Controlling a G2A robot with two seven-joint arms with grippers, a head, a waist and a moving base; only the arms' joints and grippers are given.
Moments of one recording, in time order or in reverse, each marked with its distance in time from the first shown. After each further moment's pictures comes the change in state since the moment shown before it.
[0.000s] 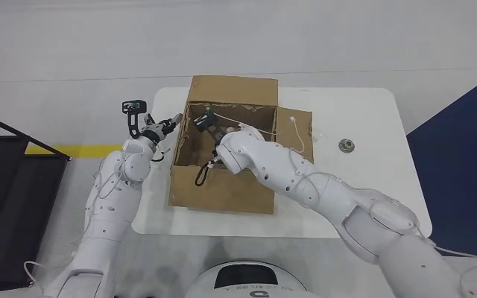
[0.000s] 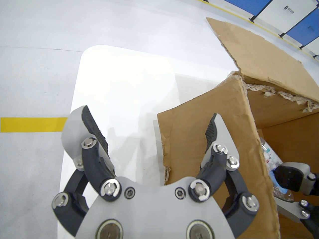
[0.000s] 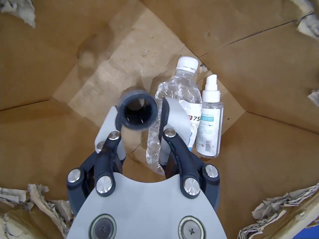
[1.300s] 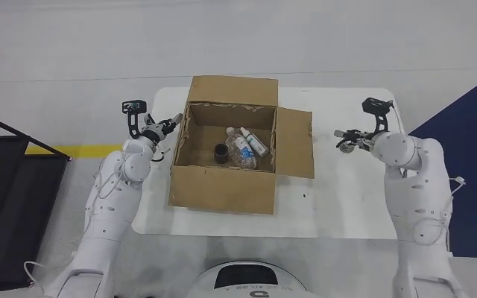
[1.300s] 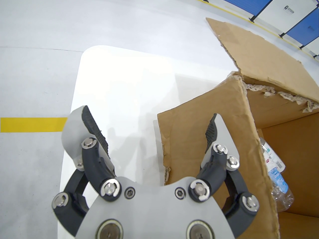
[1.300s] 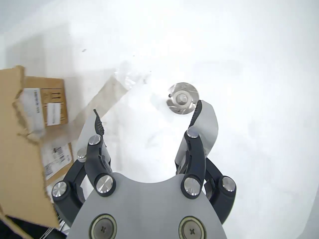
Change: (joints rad) left arm 0.000 0.000 0.000 0.000 0.000 0.000 0.000; right arm -0.610 0.315 1.224 -0.277 -0.111 -0.249 0.065
